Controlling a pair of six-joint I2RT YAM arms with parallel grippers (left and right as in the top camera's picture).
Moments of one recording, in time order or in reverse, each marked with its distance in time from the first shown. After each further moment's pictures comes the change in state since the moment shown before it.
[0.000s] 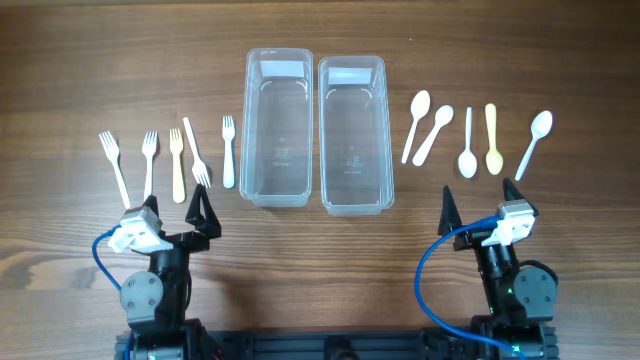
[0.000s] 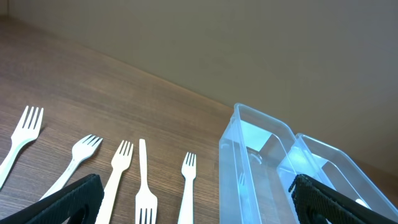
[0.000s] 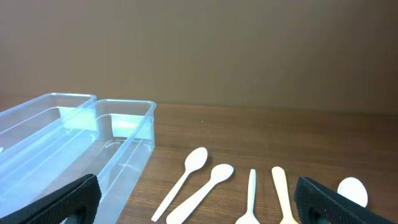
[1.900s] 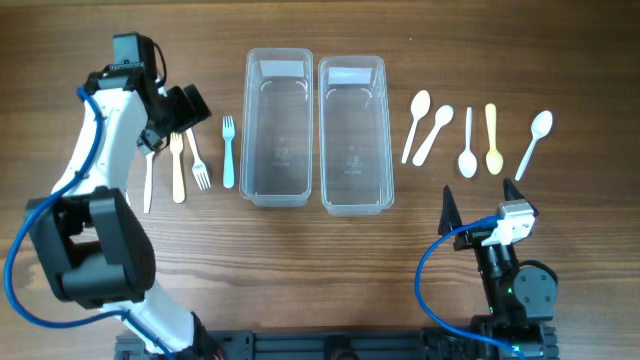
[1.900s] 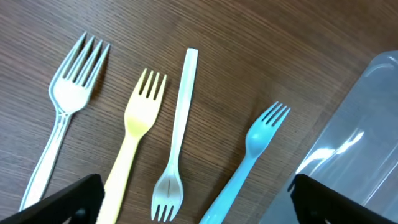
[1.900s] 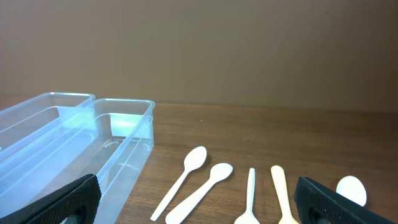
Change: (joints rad) left arm -0.002 1.859 1.442 -0.819 -0.010 -0.009; right arm 0.000 0.003 0.000 -0.001 0.004 0.000
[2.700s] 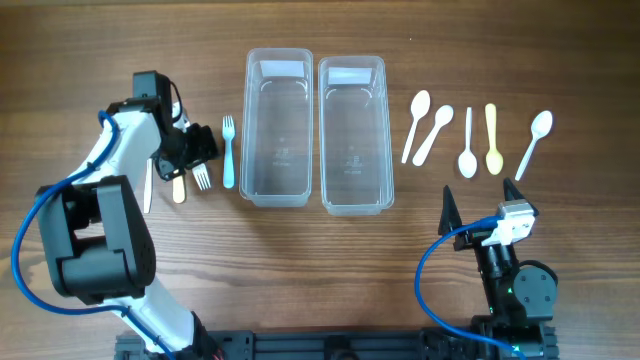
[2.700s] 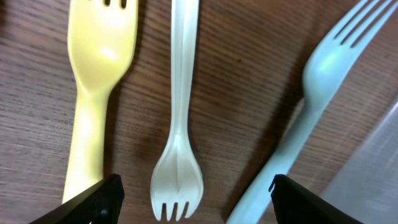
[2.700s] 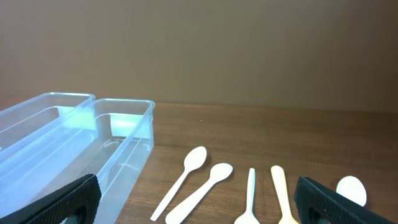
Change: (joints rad) left arm 0.000 0.023 -0.232 0.108 0.083 0.120; right arm 0.000 0.000 0.000 0.000 0.000 0.000
